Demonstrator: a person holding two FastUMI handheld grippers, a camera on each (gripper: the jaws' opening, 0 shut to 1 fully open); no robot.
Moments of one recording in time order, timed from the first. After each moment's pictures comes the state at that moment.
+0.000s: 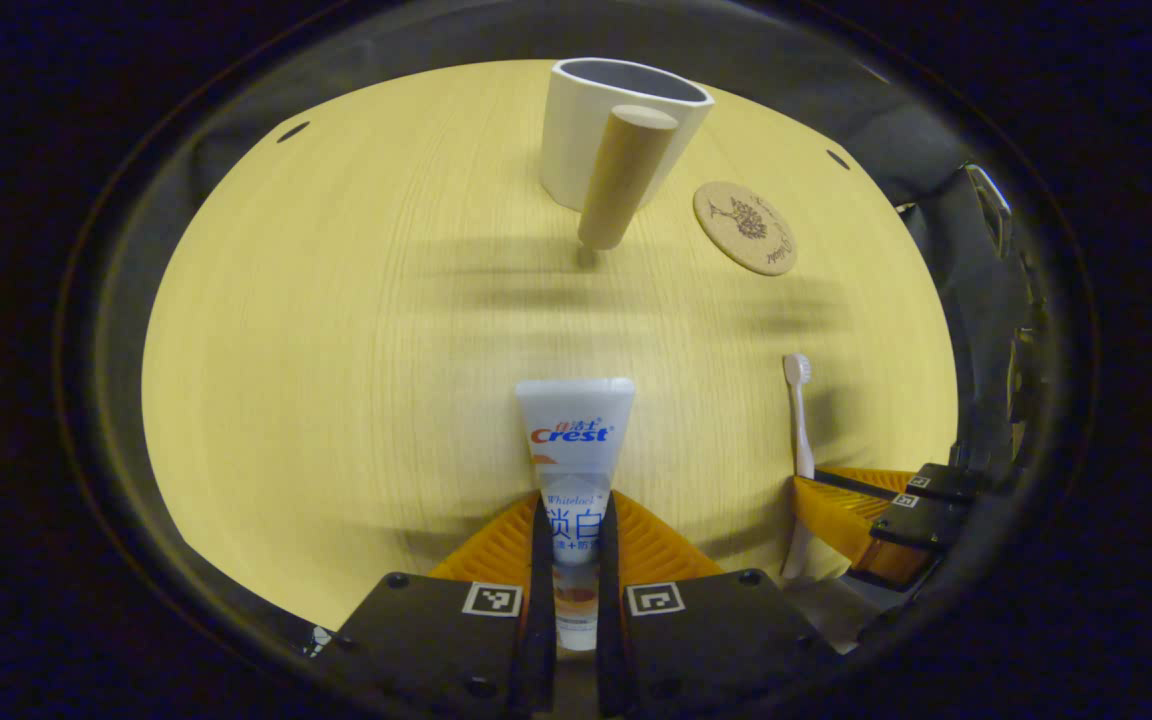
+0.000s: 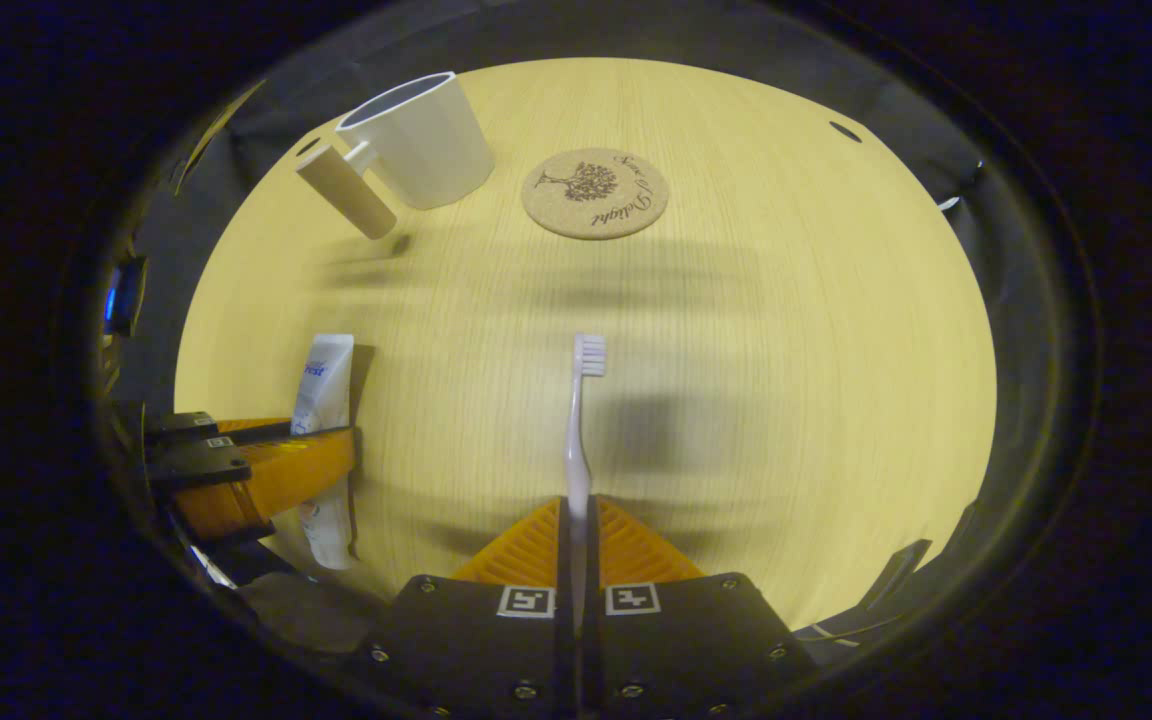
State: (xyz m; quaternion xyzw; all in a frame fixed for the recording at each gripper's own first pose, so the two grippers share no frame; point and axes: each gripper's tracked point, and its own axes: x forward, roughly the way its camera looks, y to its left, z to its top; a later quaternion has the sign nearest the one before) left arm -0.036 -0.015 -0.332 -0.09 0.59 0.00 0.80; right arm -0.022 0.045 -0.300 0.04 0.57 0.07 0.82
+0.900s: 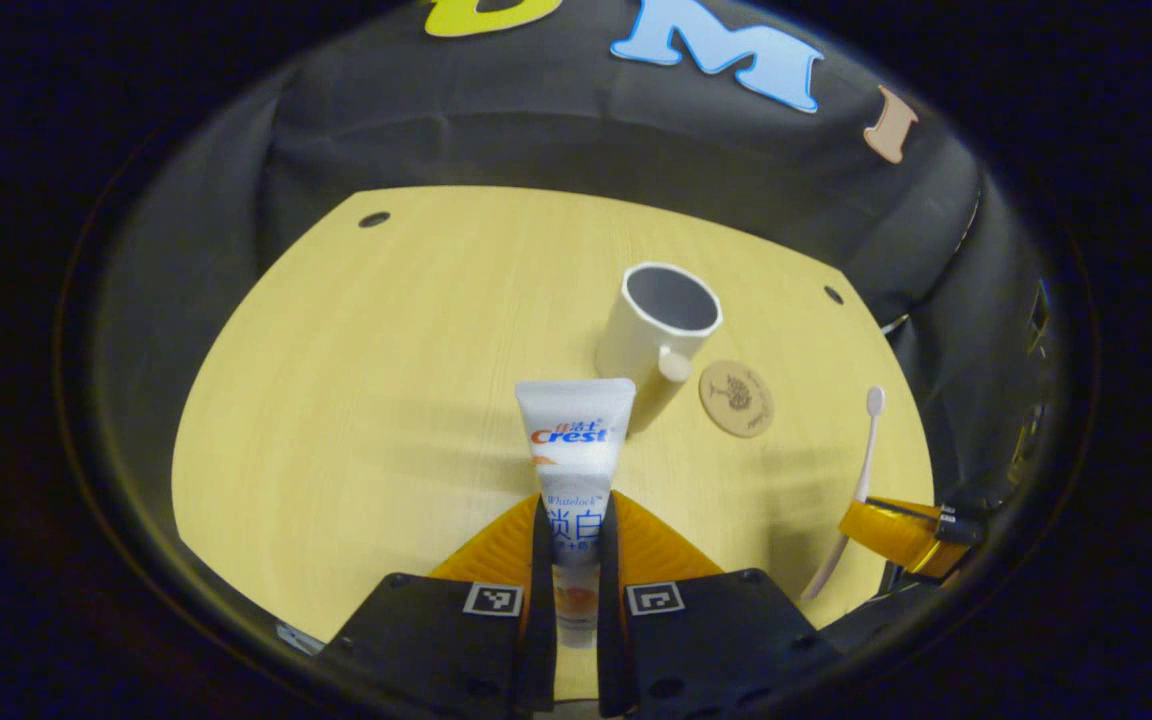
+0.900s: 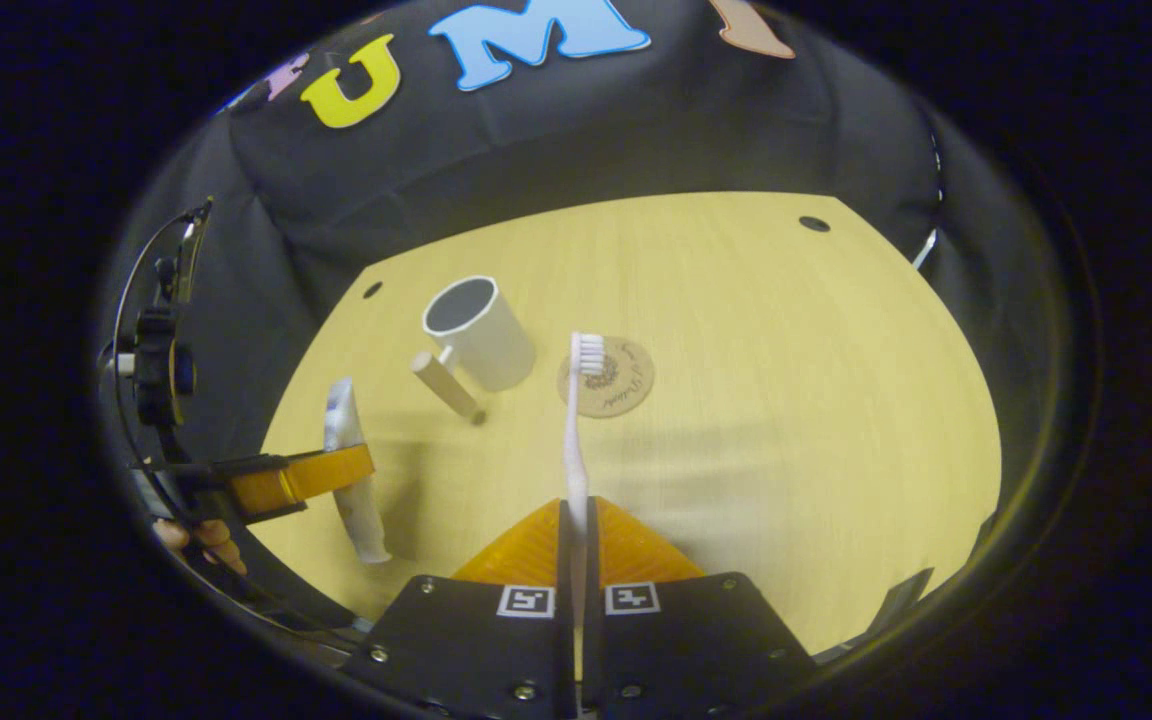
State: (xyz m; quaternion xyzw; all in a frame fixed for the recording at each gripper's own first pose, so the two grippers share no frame) left arm 0.017 0.032 -0.201 -0.12 0.37 0.05 0.92; right arm 0.014 0.034 -0.182 0.13 0.34 0.12 0.92
